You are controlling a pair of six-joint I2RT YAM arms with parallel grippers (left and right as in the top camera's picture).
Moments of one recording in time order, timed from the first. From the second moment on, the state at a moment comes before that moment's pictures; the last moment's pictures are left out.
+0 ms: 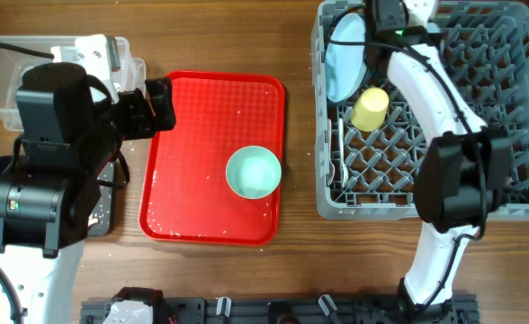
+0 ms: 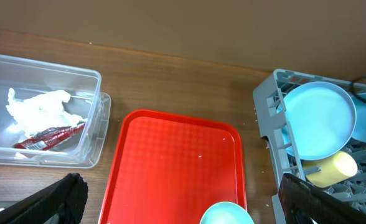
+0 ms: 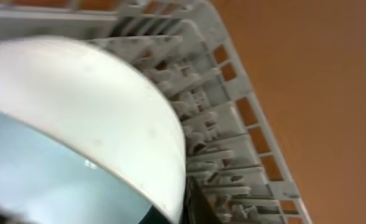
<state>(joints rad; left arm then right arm) -0.12 1.13 1.47 -0.93 0.02 -0.25 0.16 2.12 1.77 -0.77 0.98 0.18</state>
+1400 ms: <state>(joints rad) -0.12 1.13 1.47 -0.94 0.02 -0.25 0.58 1.44 1.78 -1.12 0.23 0.31</state>
